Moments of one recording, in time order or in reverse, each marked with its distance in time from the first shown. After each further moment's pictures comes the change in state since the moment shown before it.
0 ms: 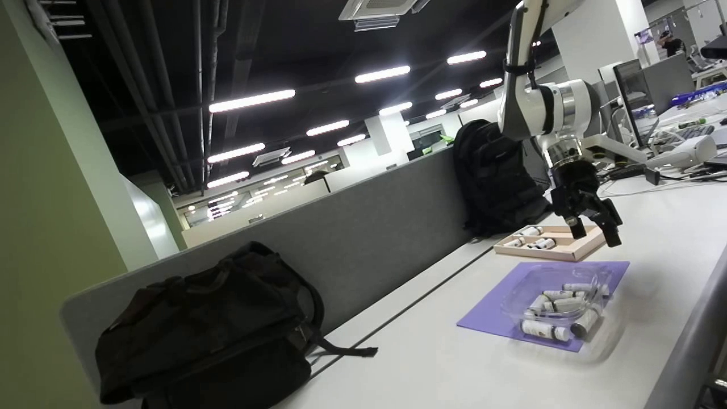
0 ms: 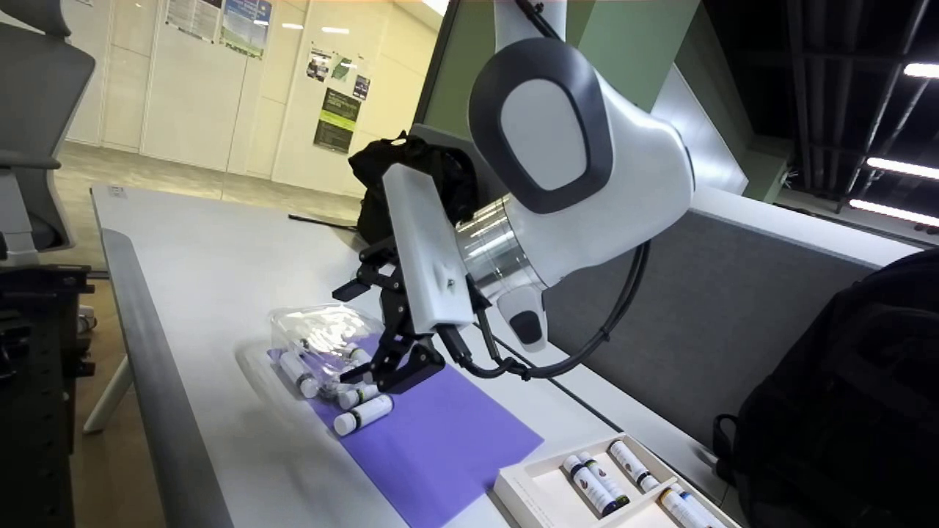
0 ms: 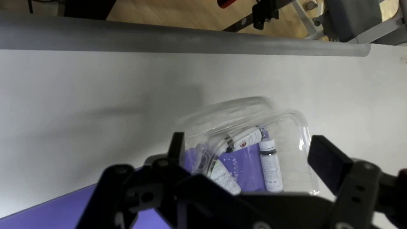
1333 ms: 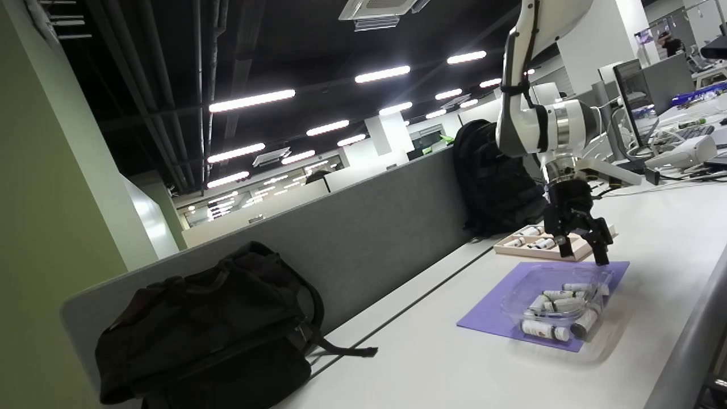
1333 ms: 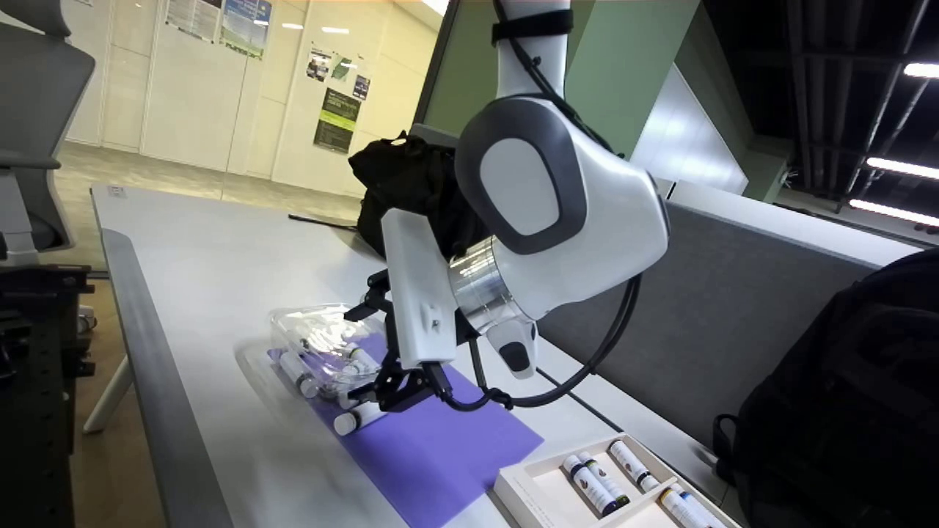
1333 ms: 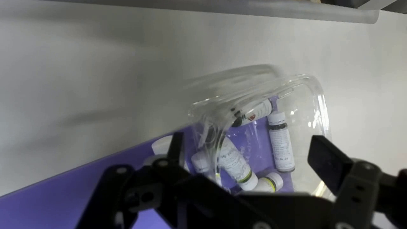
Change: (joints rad) arm -0.025 0.112 0.058 0.052 0.116 0.081 -0.039
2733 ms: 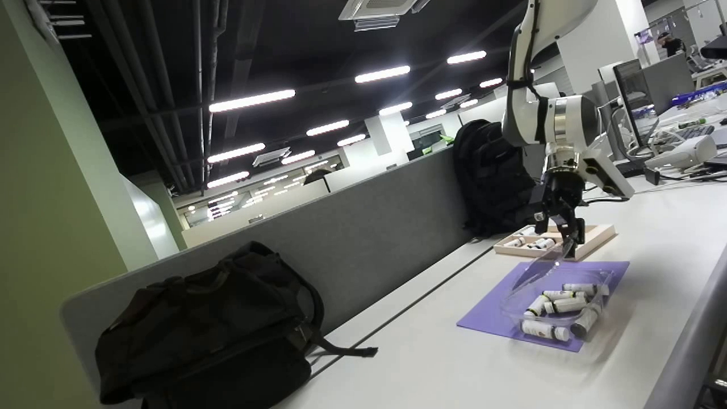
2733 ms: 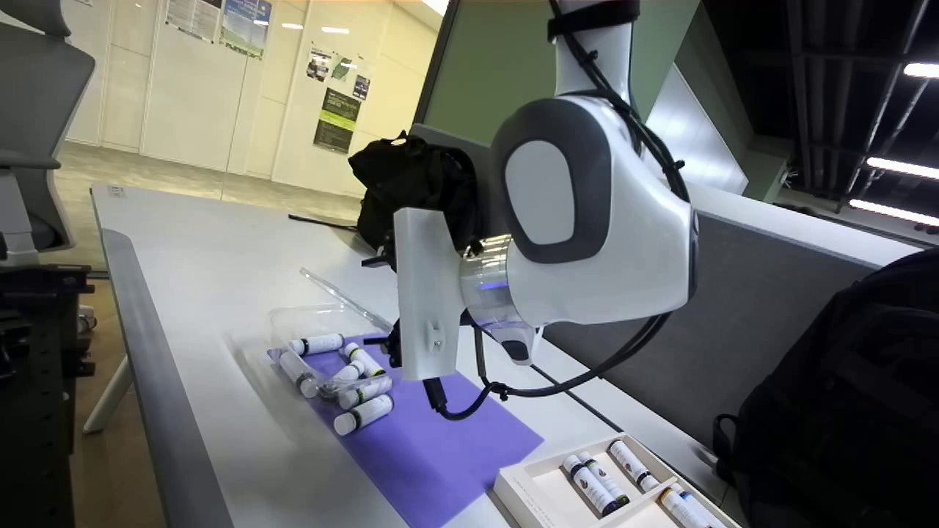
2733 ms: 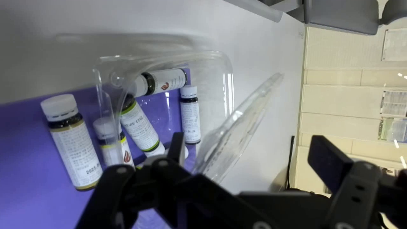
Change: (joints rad) arm -0.066 0.009 -0.007 0.050 0.221 -0.254 -0.345
